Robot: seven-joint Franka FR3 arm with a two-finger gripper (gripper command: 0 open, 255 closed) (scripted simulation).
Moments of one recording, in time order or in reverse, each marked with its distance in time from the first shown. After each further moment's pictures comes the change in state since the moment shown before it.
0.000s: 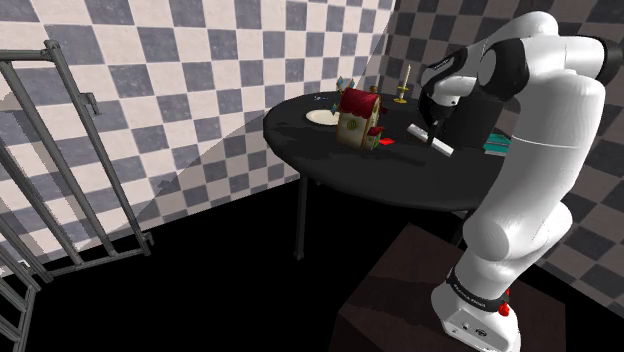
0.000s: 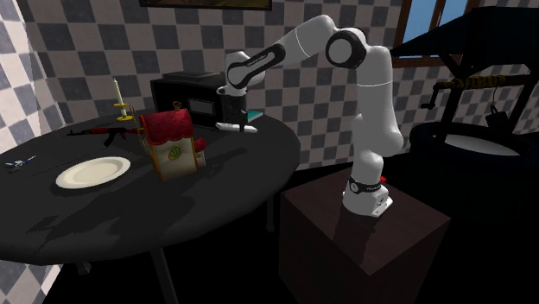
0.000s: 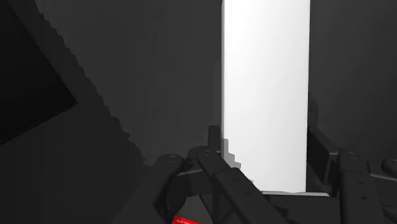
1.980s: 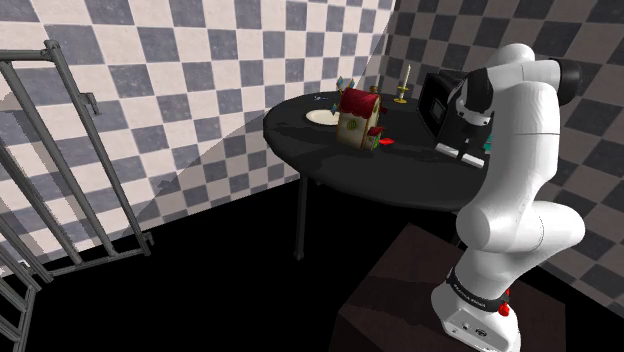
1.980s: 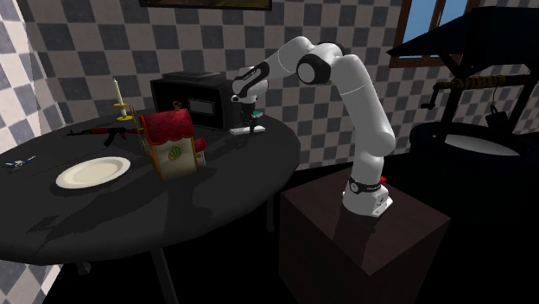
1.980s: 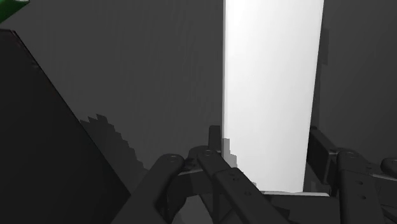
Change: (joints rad) arm -0.297 0.316 -0.013 0.205 0.208 0.053 -0.374
